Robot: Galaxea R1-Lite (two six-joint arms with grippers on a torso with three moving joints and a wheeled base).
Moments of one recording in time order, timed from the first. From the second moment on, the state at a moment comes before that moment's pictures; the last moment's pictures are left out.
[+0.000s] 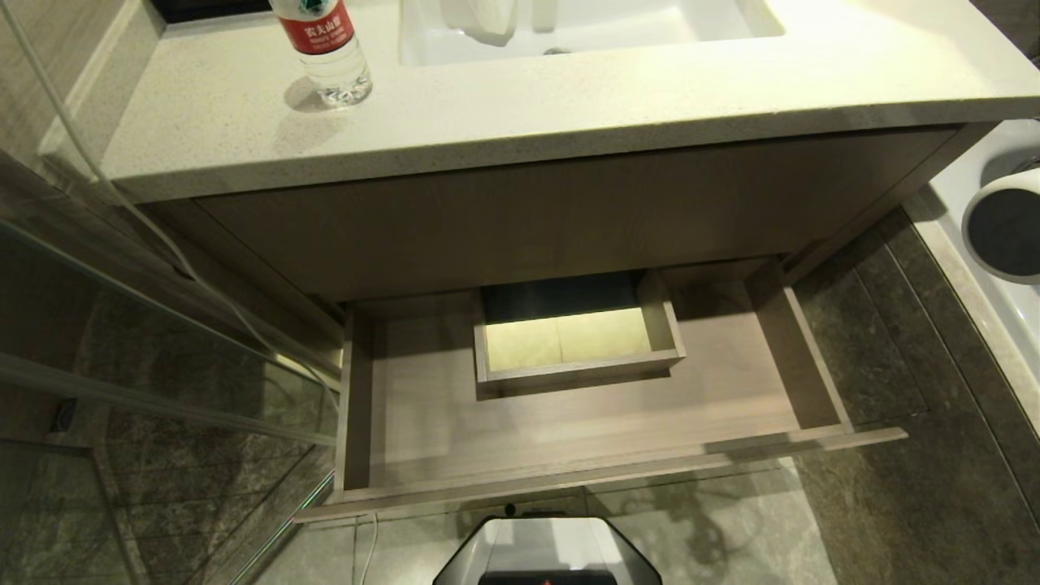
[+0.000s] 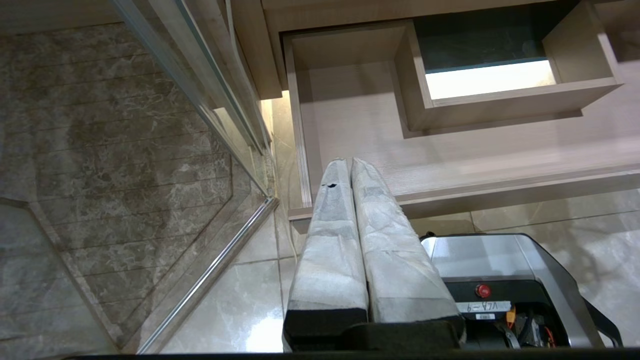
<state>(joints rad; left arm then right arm) 0.00 0.00 0.00 0.00 0.00 0.00 -0.28 1.00 -1.21 0.65 0.38 -0.39</state>
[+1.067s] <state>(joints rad) 0.00 0.00 0.00 0.00 0.00 0.00 -0.28 0.99 -1.16 0.61 0.38 -0.39</state>
